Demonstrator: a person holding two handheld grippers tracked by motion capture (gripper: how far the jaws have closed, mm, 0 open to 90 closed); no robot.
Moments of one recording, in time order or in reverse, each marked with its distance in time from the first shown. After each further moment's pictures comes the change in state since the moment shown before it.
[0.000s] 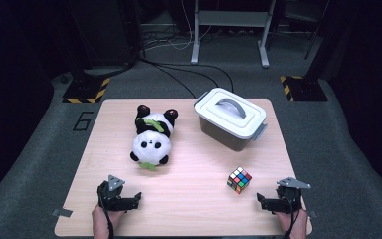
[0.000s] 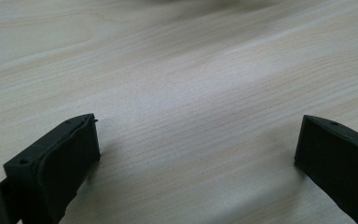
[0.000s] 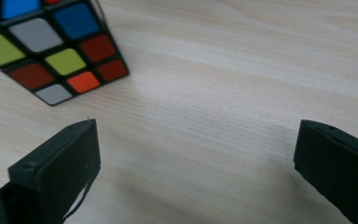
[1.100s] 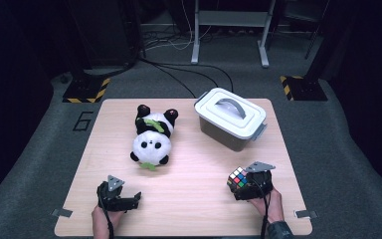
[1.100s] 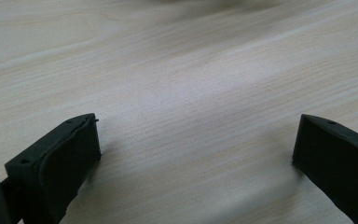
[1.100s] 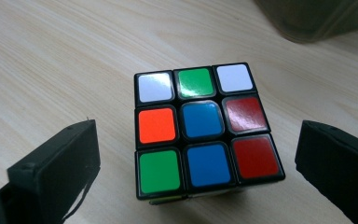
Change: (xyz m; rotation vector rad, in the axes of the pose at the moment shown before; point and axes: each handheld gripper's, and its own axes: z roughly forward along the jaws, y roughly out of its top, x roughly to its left) left arm 0.000 -0.001 0.000 -0.003 0.004 -0.020; right arm 0.066 0.064 0.030 0.043 0.127 -0.223
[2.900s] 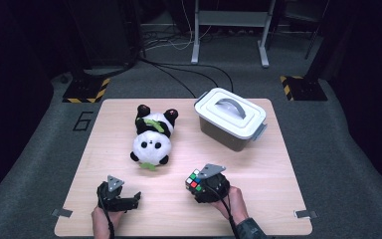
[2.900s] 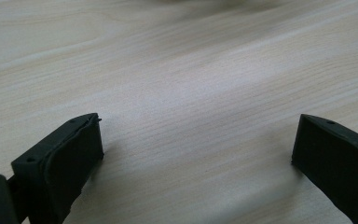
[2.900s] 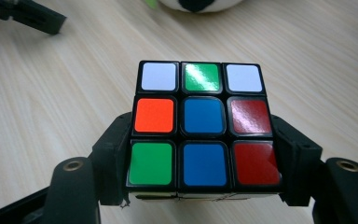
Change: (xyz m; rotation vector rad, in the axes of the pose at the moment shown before) left arm 0.000 0.000 -0.001 -0.004 0.011 -0.001; right arm 0.115 0.060 0.026 -0.037 0.169 -0.264
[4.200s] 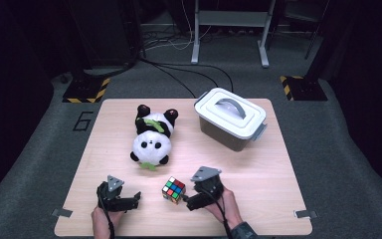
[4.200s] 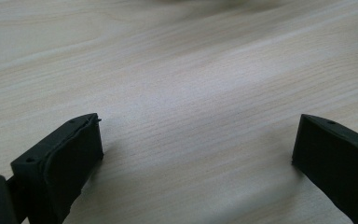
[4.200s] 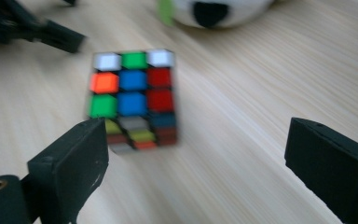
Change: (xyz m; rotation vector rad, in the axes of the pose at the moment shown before) left arm 0.000 0.000 0.000 0.003 0.004 -0.002; right arm 0.008 -0.002 0.000 -0.055 0.031 0.037
